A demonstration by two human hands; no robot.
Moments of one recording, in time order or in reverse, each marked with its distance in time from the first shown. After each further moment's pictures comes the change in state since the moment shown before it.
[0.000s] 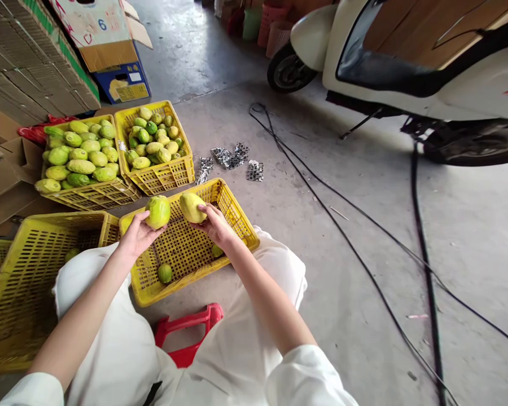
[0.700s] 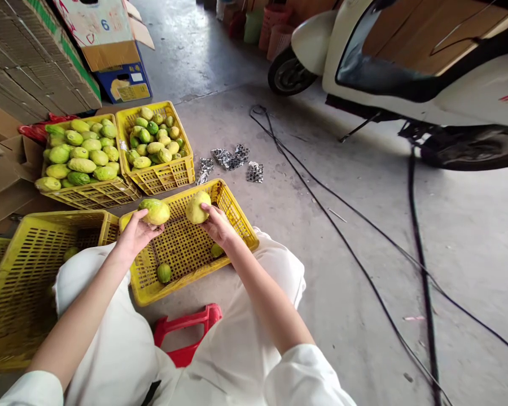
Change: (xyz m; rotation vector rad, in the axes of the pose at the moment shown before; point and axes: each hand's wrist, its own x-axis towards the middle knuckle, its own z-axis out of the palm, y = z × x) left_hand -0.002 0.007 -0.002 -0.027 0.009 -0.011; right_hand 0.004 0.002 -0.004 0.002 0.089 0.005
